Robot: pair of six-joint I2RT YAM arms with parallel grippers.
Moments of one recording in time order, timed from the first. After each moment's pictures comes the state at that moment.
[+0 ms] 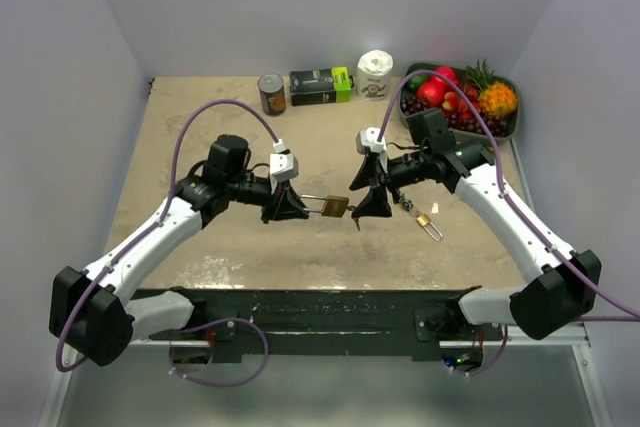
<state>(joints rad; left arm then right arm) -0.48 1.17 0.90 -0.33 0.99 0.28 0.44 1.32 1.26 -0.84 -1.03 -0.66</state>
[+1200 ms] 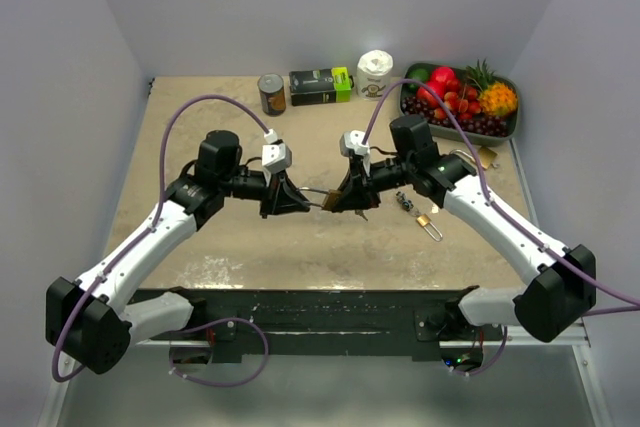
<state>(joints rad) -0.47 1.13 0.91 -0.25 1.02 0.16 0.56 1.31 1.14 -0.47 -1.01 -0.38</state>
